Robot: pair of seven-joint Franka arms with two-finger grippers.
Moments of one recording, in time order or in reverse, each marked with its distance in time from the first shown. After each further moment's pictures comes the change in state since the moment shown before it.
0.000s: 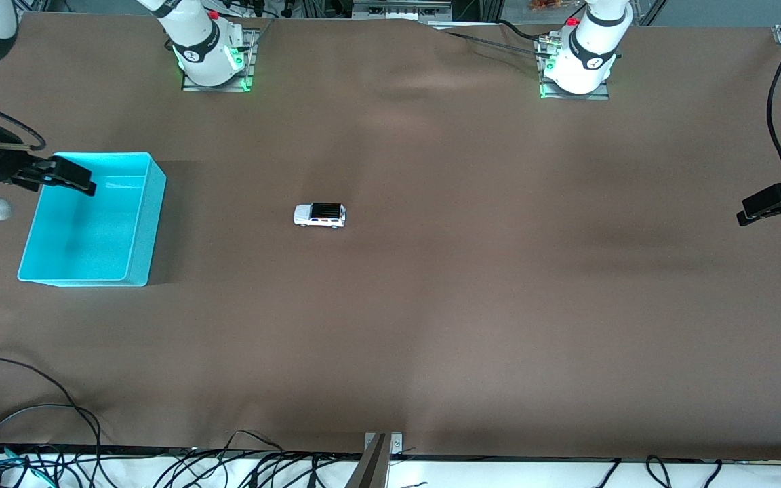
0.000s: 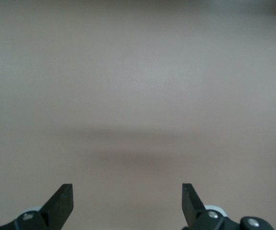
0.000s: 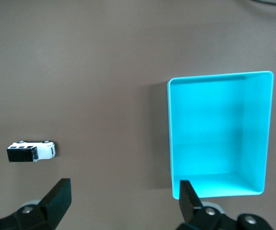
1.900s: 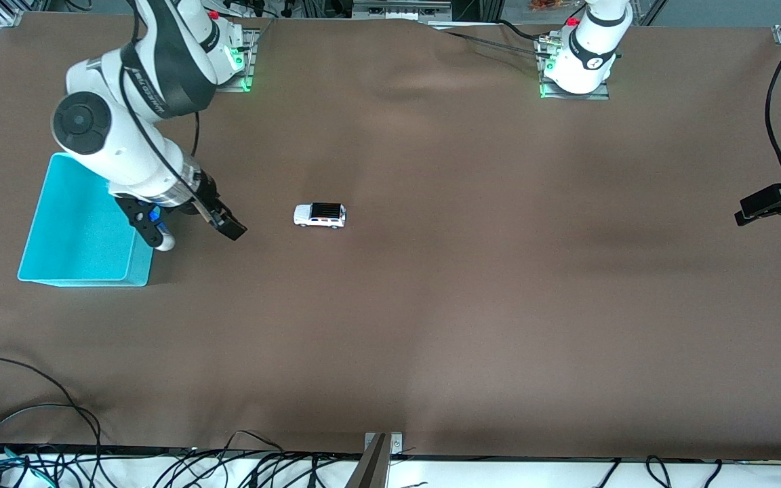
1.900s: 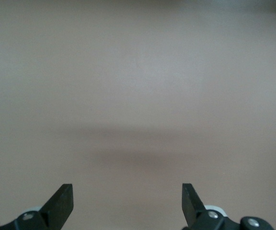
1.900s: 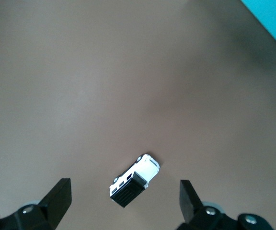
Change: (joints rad) left arm 0.000 0.000 0.000 -0.007 0.000 0.000 0.000; right arm 0.080 0.089 0.255 -0.251 0.048 0.386 1.089
